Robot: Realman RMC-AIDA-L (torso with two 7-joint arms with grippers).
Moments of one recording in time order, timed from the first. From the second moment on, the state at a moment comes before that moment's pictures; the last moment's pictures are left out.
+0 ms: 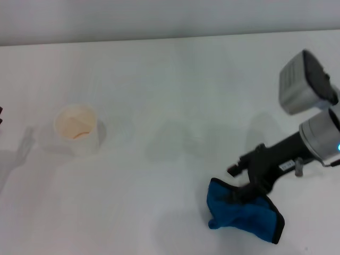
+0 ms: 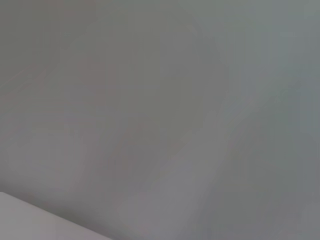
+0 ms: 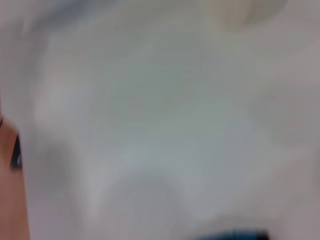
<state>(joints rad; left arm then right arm) -0.31 -2.07 2.83 0.02 -1.18 1.37 -0.78 0.42 2.00 -1.35 -1.11 0.97 1.56 -1.12</state>
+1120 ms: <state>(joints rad) -0.37 -2.07 2.84 -0.07 -1.12 1.34 -0.77 0.39 2.02 -0.76 -0.02 2.31 1.25 -2.51</state>
